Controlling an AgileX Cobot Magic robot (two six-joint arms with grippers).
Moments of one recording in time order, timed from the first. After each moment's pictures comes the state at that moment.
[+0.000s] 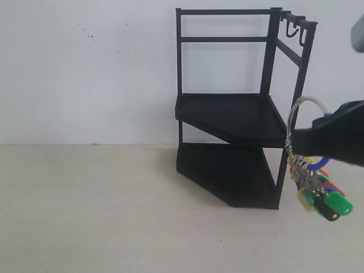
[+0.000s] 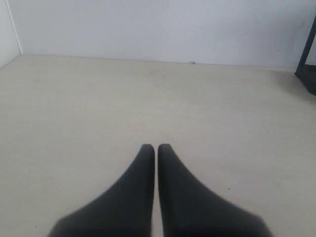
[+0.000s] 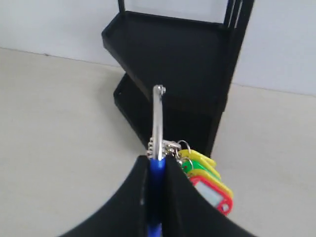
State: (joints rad) left arm -0.03 0.00 0.00 -0.08 0.31 0.05; right arm 0.77 0.94 -0.78 -0.87 0.56 1.03
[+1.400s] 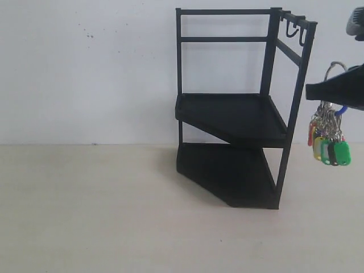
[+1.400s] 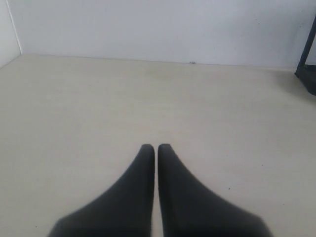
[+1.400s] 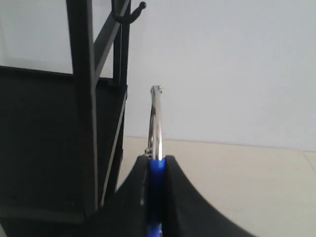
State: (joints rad) left arm -0.03 0.00 0.00 -0.08 0.31 0.05; right arm 0.28 1.31 -0.94 -1.48 0.27 1.47
